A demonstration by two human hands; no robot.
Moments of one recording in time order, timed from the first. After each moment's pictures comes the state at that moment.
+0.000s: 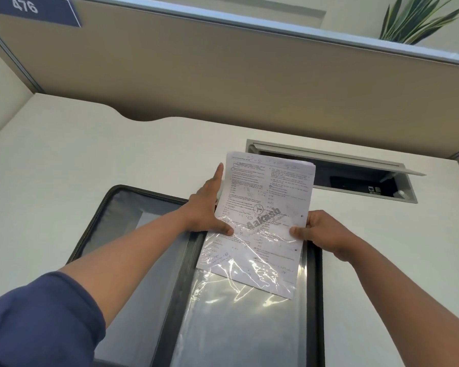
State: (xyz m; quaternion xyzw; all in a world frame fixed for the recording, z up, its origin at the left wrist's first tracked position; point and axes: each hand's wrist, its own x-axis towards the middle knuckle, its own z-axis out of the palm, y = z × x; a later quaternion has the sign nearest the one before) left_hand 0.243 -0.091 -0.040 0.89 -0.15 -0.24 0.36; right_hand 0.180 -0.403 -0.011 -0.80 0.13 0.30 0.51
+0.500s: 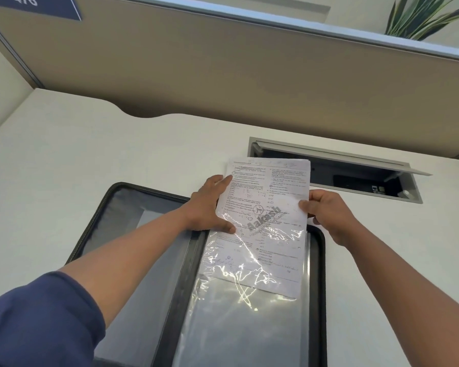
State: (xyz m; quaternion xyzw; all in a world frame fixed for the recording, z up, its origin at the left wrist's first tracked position) left_hand 0.246 -0.089 -0.047 0.89 -0.15 -0.25 0.33; right_hand 0.210 -0.399 -0.005 -0.79 0.20 0.16 0.56
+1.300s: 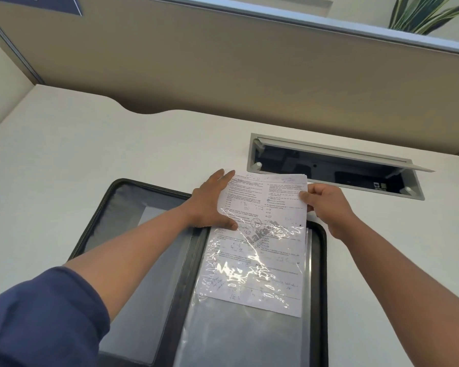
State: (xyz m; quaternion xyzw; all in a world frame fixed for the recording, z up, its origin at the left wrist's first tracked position) left_hand 0.243 -0.088 -0.046 0.90 -0.16 -0.24 0.33; right_hand 0.215 -0.390 -0.008 -0.80 0.24 0.12 0.54
